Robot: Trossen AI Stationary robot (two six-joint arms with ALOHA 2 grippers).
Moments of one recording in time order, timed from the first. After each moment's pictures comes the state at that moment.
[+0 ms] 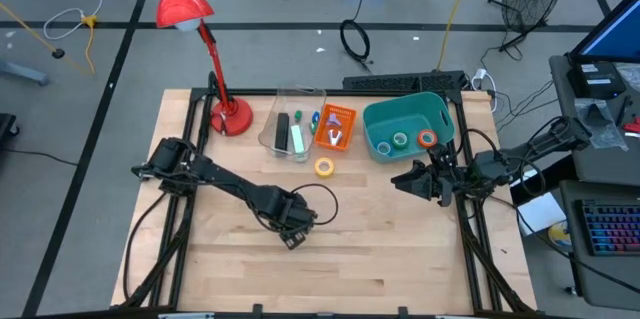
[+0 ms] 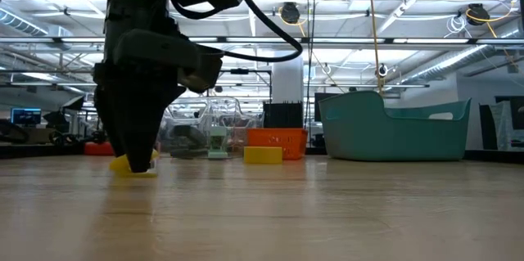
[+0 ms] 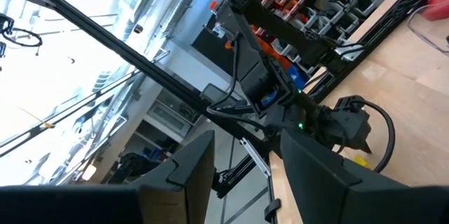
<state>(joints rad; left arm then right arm) -0.30 1.91 1.23 -0.81 0.05 -0.94 0.42 0.66 0.51 0.25 0.31 0.94</state>
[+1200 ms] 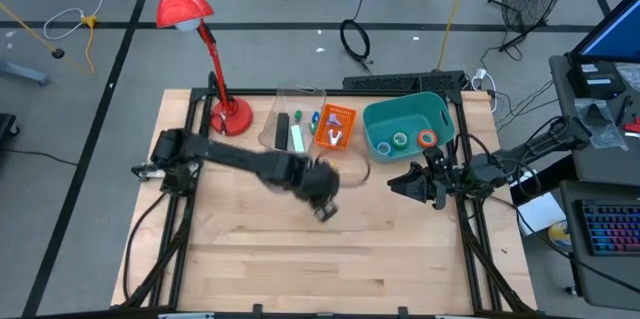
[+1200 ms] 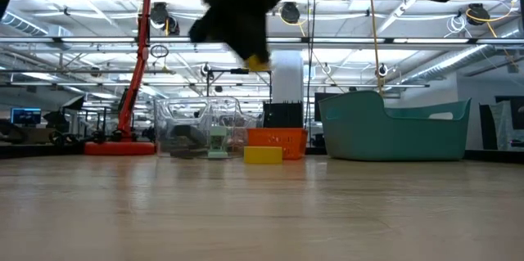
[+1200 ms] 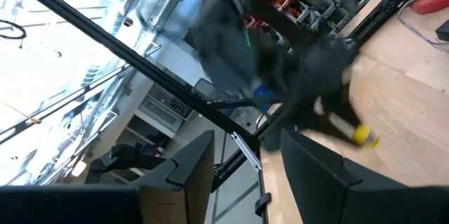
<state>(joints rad) -0.16 1.89 1.60 -0.87 -0.06 -0.76 0.42 0.70 0.51 0.25 0.32 0.94</state>
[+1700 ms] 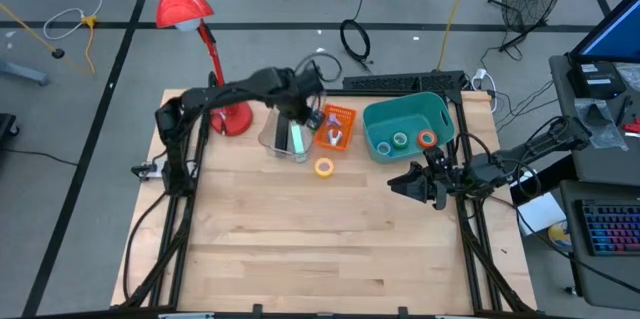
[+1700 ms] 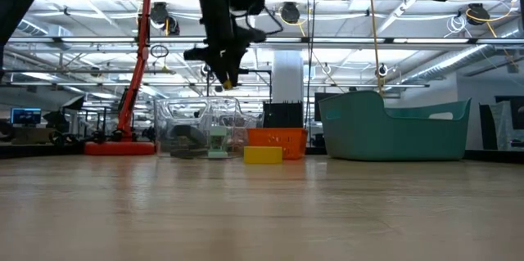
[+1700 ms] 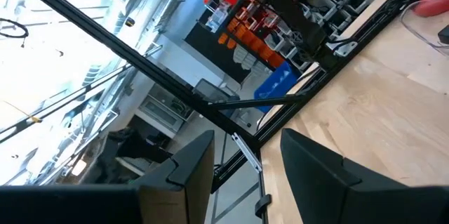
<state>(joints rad) 0.40 1.90 1.75 -1.11 -0.08 -0.59 0.42 0.70 0.51 0.26 0.32 0.93</state>
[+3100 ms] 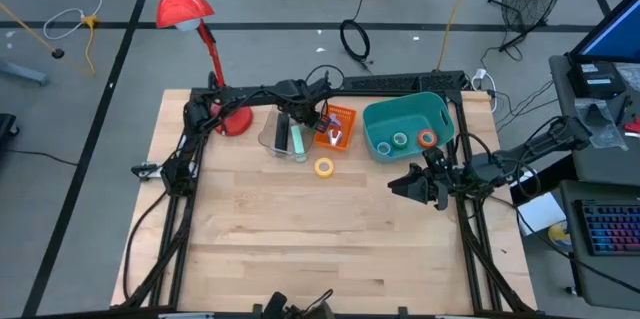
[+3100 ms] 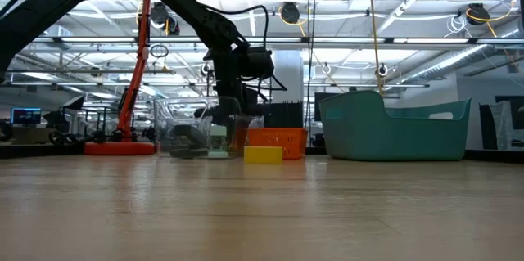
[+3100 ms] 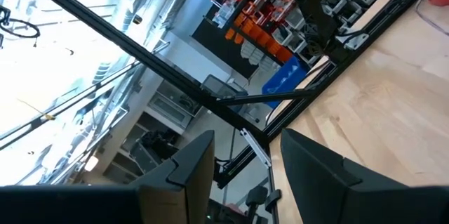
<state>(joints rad) 0.51 2.16 1.64 -0.78 -0.12 -0.50 0.42 0.71 0.51 0.27 0.28 0.95</state>
